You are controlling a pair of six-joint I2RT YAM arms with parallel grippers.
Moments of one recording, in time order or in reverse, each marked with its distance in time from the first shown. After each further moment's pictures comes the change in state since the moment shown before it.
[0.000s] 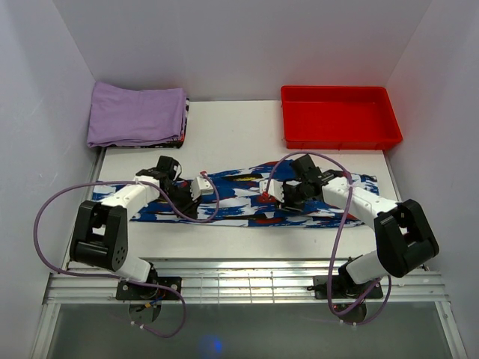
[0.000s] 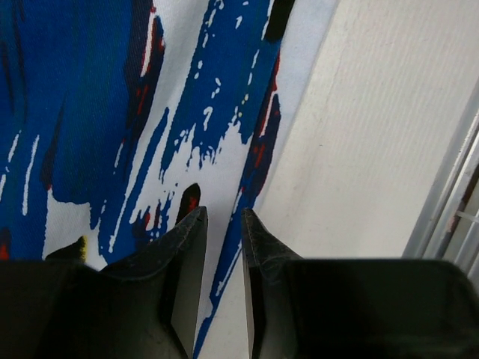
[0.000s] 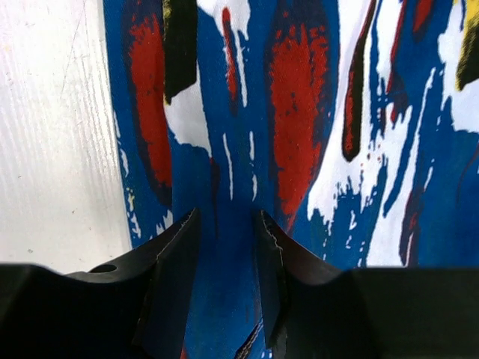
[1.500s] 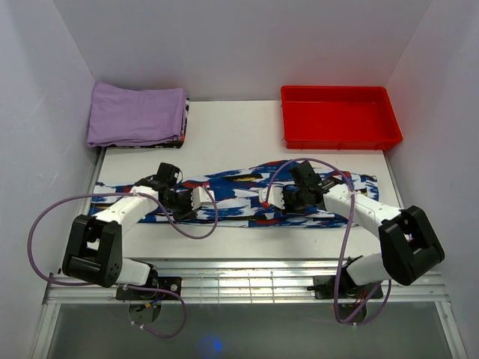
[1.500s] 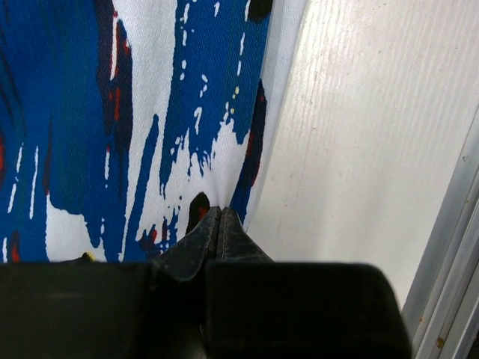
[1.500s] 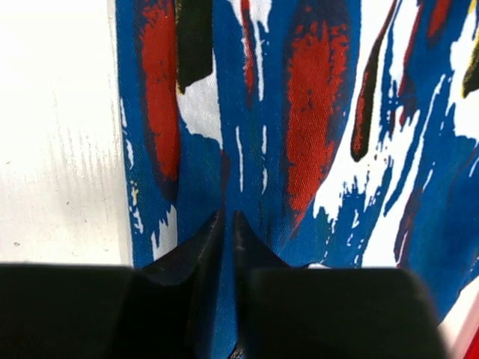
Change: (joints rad) left arm -0.048 -0.104 -0.099 0.067 -0.058 0.110; right arm 0.045 -0.056 -0.072 0.053 0.071 -0.055
